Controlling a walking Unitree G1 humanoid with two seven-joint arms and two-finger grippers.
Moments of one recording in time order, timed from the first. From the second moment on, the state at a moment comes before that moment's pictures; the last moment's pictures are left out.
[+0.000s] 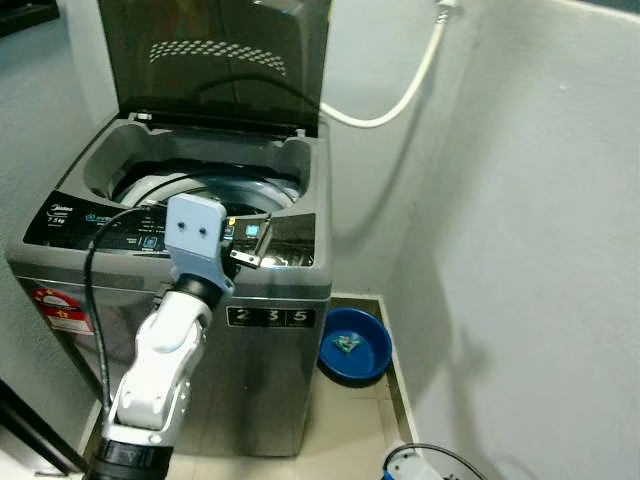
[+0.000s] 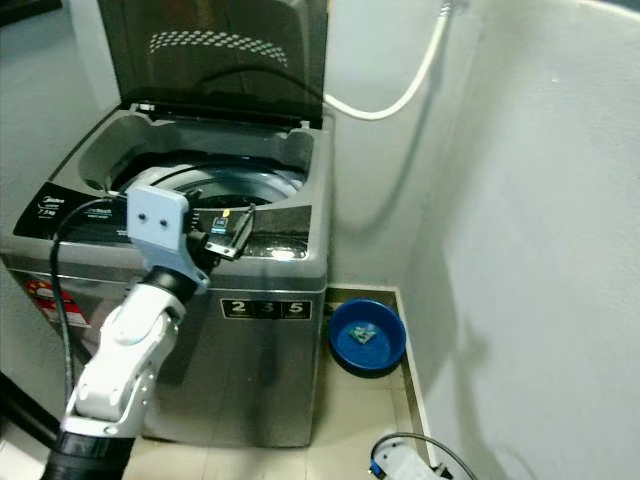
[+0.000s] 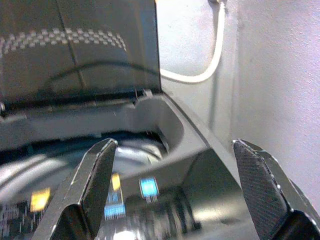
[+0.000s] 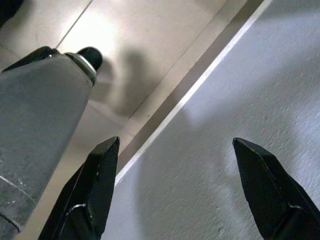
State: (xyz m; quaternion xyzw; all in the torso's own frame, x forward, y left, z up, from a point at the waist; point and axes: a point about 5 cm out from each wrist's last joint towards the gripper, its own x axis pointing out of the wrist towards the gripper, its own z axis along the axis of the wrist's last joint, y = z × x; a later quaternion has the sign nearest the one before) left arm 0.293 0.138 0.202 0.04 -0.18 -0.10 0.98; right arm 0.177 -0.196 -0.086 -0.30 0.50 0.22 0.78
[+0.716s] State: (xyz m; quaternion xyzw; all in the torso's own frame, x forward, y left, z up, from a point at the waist) left arm 0.228 0.170 -0.012 0.06 0.21 -0.08 0.97; right arm 0.197 -0.184 -0.077 -0.29 0.47 0.25 0.79
